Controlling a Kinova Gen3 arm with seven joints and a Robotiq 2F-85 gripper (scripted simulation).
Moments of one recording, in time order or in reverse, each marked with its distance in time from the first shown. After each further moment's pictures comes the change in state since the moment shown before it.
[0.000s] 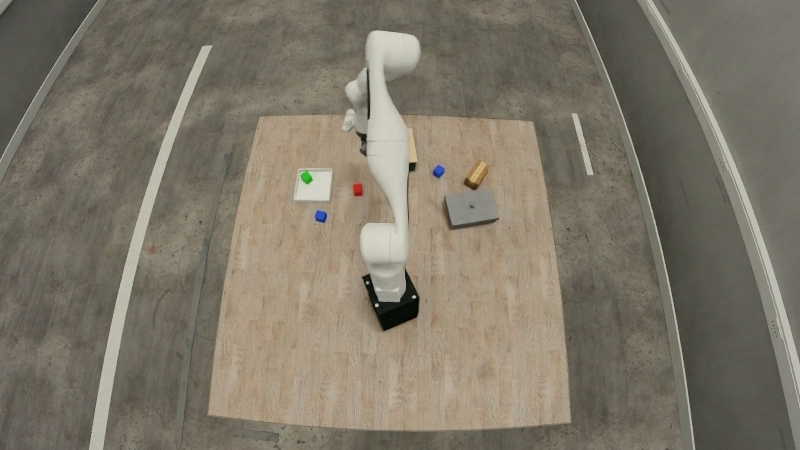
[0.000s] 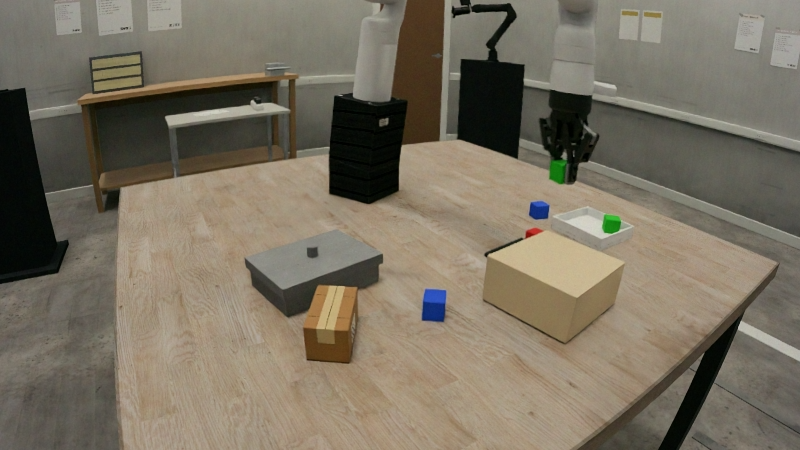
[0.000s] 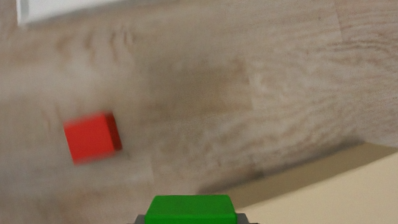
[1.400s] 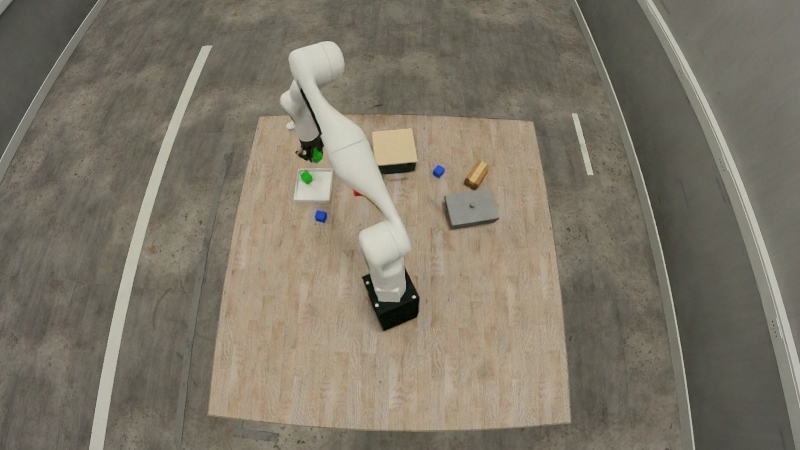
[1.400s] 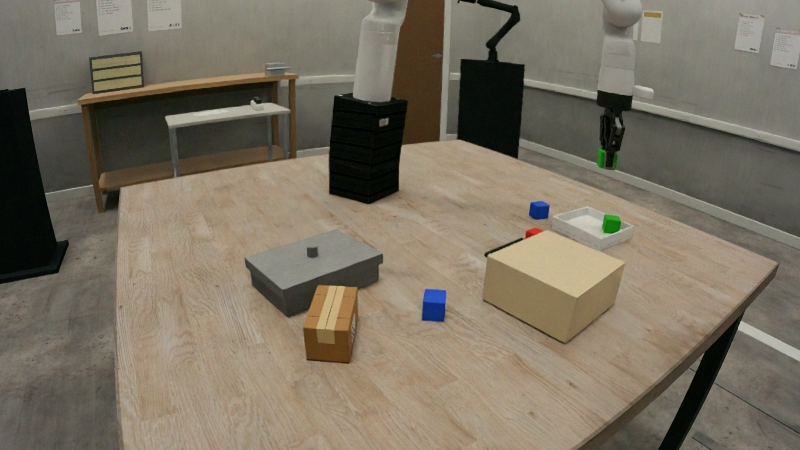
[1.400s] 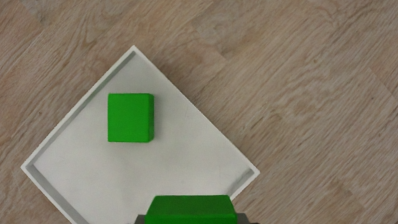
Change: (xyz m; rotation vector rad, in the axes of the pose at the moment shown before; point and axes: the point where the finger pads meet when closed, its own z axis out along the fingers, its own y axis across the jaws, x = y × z) arm 0.182 -0.059 0.002 -0.009 -0.005 0.608
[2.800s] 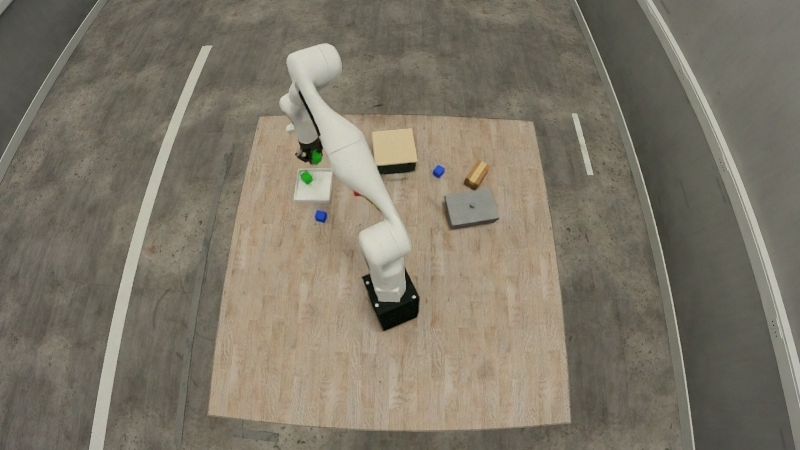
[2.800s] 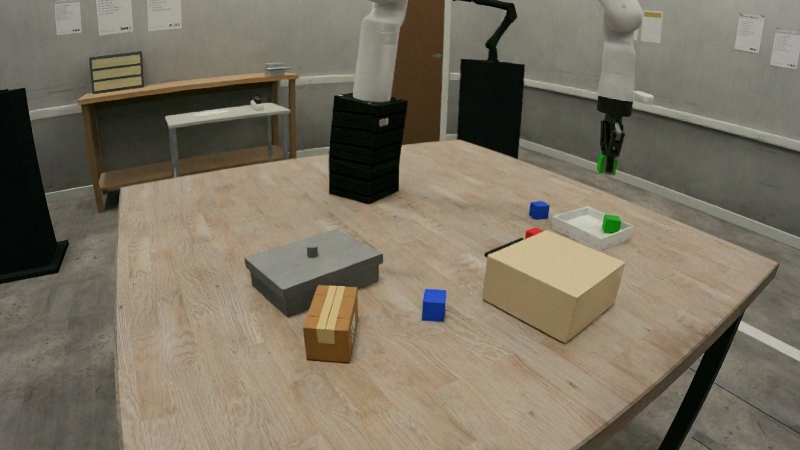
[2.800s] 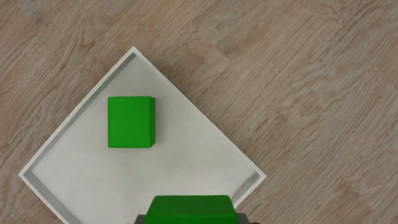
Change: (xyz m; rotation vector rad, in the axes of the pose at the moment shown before) arm 0.002 -0.003 0.012 -0.002 -0.002 0.015
